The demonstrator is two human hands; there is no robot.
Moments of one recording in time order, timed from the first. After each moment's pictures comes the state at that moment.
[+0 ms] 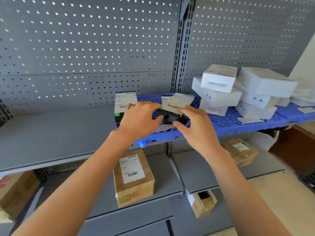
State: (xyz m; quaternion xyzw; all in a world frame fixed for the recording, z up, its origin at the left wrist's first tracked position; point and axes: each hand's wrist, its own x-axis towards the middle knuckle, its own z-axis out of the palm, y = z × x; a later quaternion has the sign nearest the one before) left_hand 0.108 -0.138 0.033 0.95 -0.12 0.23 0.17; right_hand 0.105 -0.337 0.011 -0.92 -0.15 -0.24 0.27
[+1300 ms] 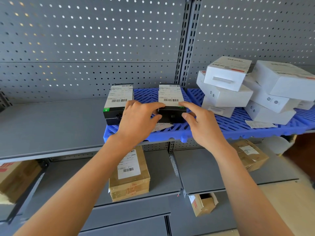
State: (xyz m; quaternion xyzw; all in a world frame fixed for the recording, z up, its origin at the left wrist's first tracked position) left_hand 0.125 -0.166 0.006 0.91 -0.10 0.33 0.22; right_hand 0.153 -0.371 0.003 -0.89 -0.20 -0.15 0.39
